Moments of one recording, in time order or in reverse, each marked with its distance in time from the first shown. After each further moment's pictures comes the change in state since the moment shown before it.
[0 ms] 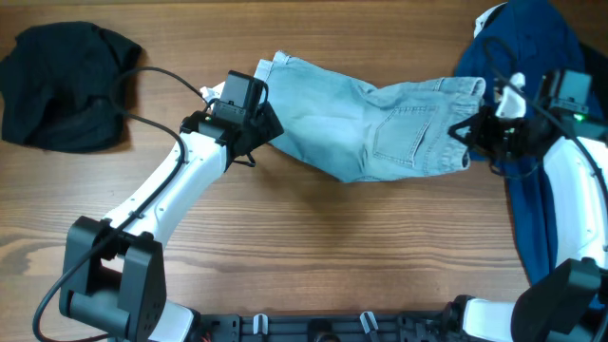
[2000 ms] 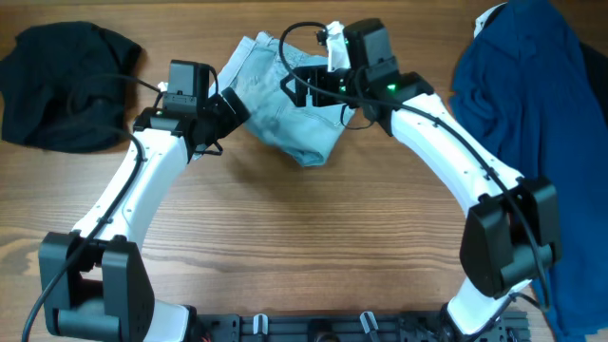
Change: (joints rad) left arm 0.209 -0.042 0.000 0.003 0.161 0.032; right arm 0.680 0.354 0.262 0.548 0.183 0.225
